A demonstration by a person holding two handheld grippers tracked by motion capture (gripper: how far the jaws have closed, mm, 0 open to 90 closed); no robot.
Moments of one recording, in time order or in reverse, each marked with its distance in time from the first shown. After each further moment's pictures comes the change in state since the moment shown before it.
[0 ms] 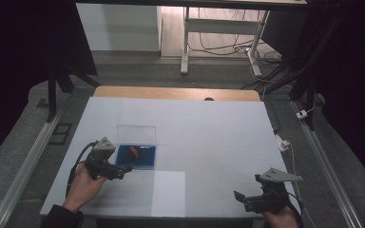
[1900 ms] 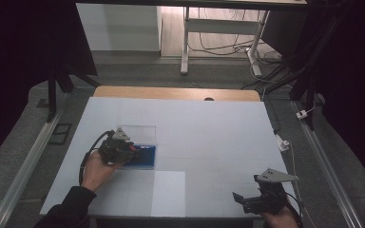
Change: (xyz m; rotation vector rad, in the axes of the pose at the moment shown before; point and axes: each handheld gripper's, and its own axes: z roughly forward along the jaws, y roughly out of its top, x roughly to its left) left arm 0.012 0.031 0.031 0.070 0.029 0.117; right arm 0.003 0.000 0.003 0.024 -0.004 -0.037
